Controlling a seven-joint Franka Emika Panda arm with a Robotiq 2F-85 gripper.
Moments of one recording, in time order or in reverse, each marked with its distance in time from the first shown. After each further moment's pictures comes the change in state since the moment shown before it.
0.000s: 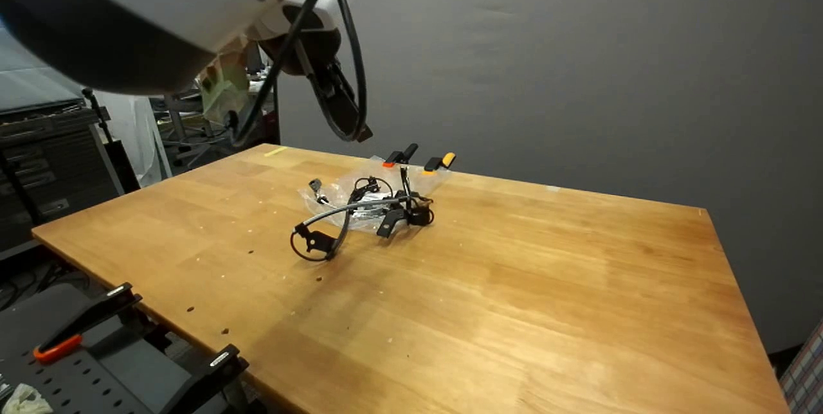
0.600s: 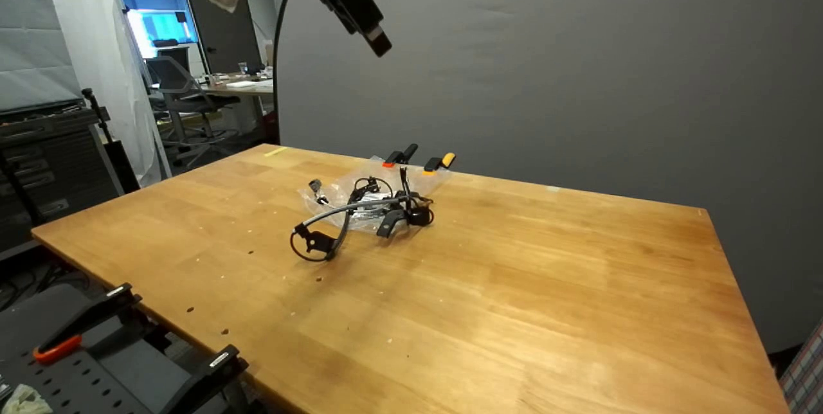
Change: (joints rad) arm -0.033 -0.286 0.072 0.280 -0.461 0.081 0.554
